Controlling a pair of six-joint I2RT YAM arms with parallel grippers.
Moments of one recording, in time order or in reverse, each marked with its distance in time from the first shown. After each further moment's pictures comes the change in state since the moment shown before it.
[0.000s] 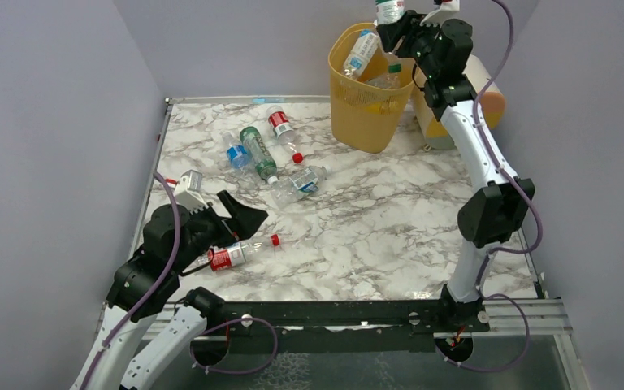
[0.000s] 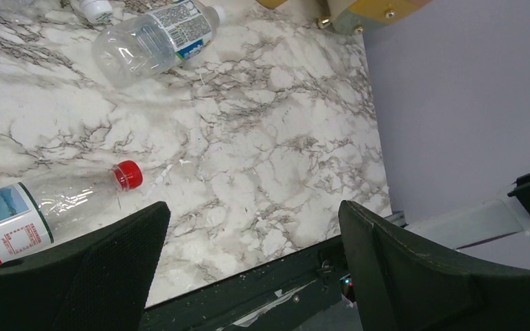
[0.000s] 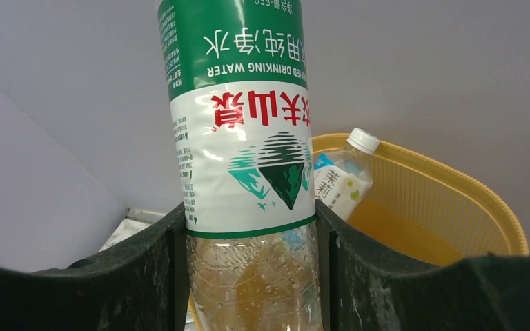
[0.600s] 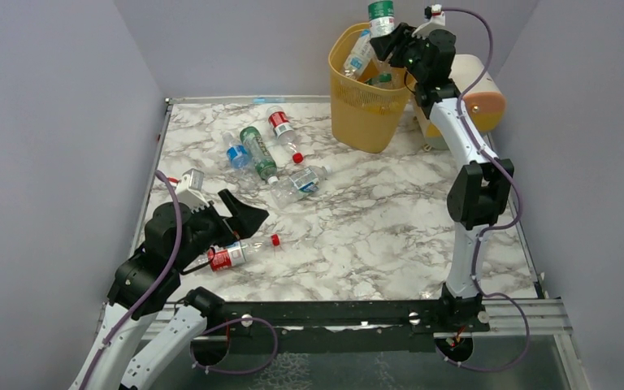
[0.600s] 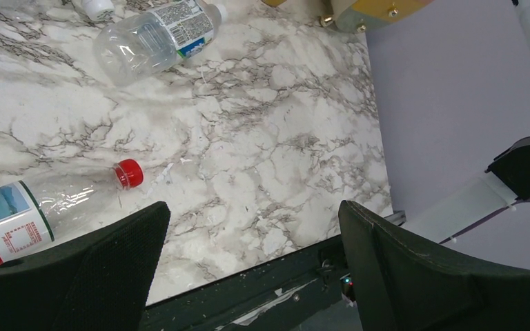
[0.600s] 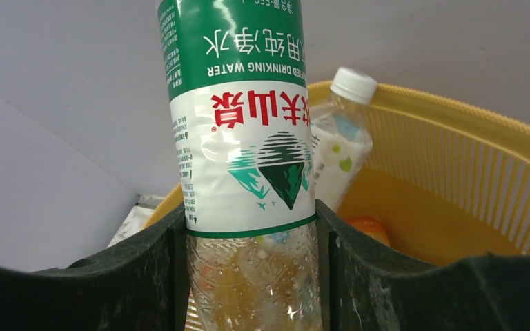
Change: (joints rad) left arm 0.000 0.024 0.008 -0.006 0.000 0.000; right arm -0.056 0.256 0.119 0.084 -0.094 0.154
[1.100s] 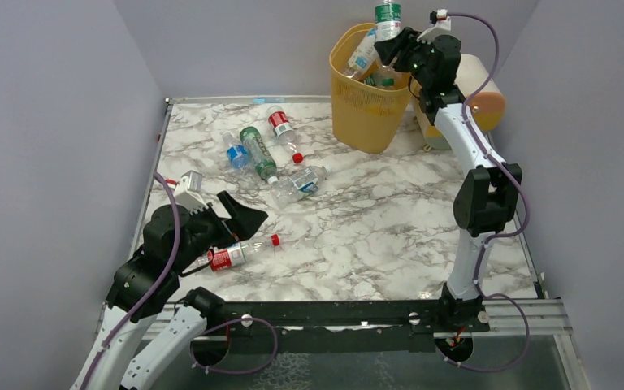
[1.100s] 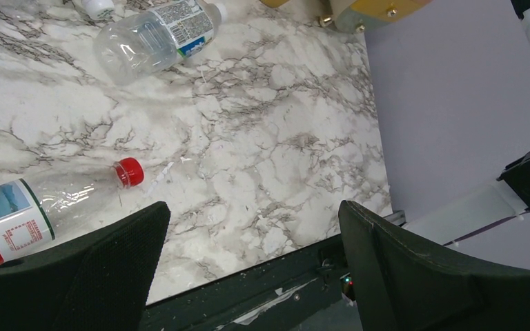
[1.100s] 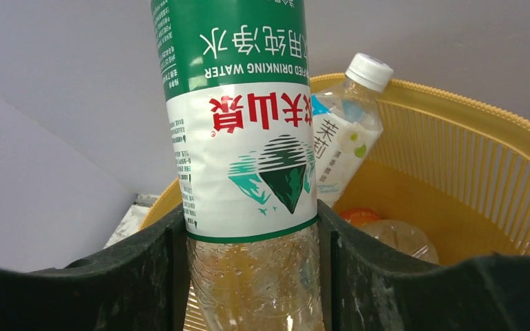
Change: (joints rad) left arm 0.000 -0.018 -0.004 -0.003 0.000 0.000; right arm -0.004 -0.099 -0.179 0.057 0.010 -0.006
